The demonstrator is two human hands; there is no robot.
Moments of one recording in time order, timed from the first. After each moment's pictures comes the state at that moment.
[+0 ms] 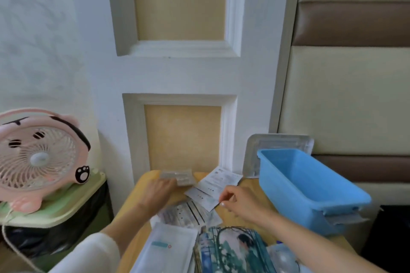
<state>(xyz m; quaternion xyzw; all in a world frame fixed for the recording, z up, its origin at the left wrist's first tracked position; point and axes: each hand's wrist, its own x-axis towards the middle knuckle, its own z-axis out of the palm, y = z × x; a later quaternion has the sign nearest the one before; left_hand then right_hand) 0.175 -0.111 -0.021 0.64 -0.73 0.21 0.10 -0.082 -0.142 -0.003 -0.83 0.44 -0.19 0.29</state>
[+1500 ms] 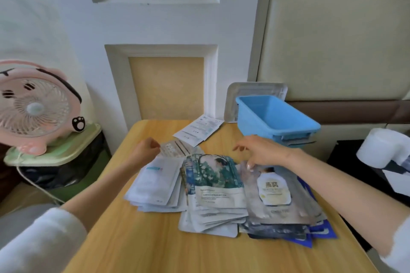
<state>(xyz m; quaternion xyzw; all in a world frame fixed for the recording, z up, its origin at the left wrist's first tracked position) 0.138 -0.030 -0.021 0.78 -0.51 -0.19 0.31 -0.187 -0.102 0.018 -0.90 0.42 0.01 0.11</state>
